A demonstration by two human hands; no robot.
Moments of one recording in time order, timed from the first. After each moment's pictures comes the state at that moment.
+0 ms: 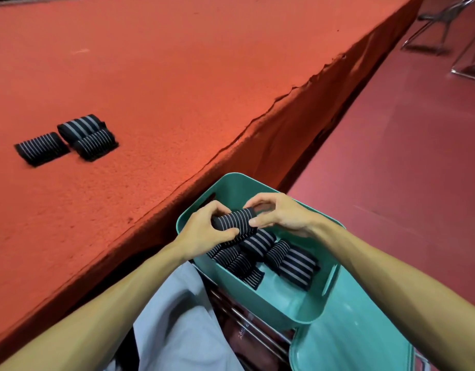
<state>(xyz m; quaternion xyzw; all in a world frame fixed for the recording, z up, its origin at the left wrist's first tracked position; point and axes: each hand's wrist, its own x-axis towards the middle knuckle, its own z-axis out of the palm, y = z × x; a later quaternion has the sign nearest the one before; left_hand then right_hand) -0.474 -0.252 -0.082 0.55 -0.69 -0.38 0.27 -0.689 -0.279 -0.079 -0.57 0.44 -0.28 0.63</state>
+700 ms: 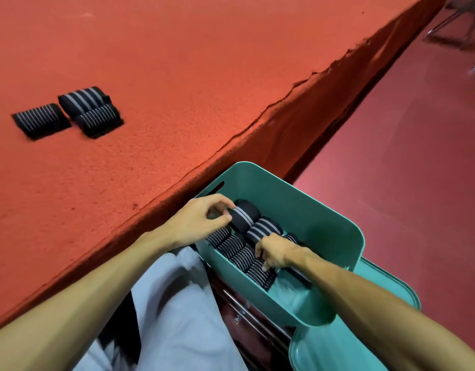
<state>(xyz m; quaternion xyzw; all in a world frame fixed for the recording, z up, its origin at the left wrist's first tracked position) -0.442 -0.270 -0.089 0.50 -0.75 -0.37 0.21 -0.666 -0.279 -0.185 -0.76 0.53 0.19 0.31</state>
